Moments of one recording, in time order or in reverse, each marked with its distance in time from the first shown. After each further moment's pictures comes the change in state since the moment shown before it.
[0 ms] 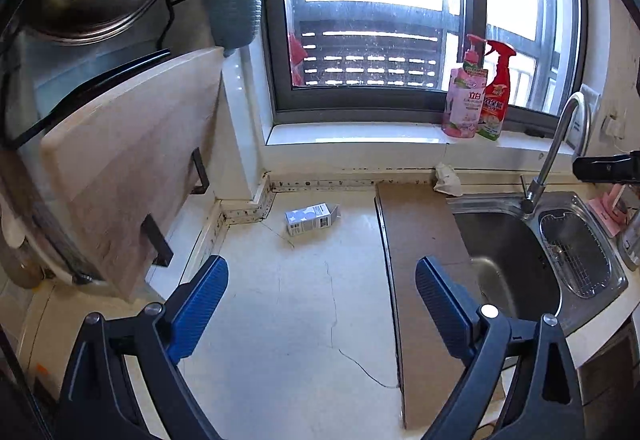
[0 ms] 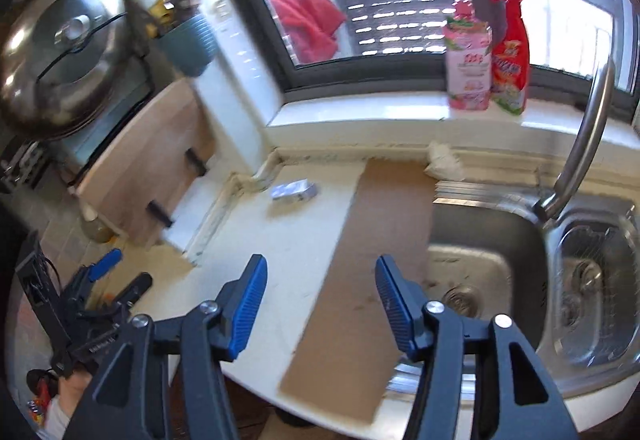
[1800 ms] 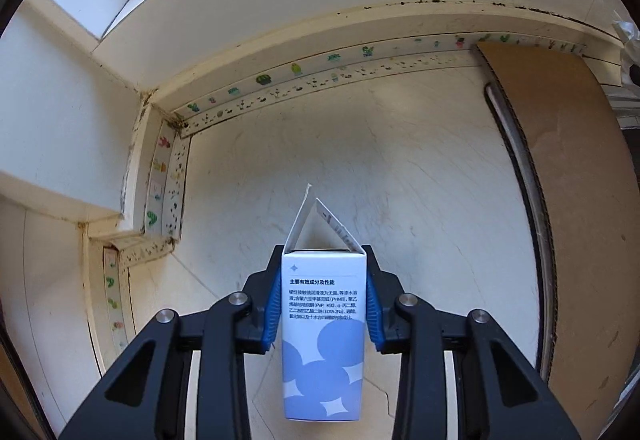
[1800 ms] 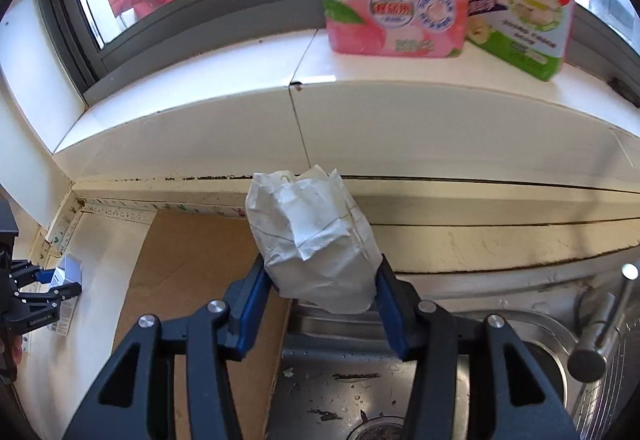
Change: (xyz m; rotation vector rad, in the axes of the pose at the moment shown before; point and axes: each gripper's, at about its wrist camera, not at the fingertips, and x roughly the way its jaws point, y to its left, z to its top) left arm 0.423 -0.003 0.034 0.217 0.568 0.062; right arm 0.288 -0.184 0.057 0.082 0.004 -0.223
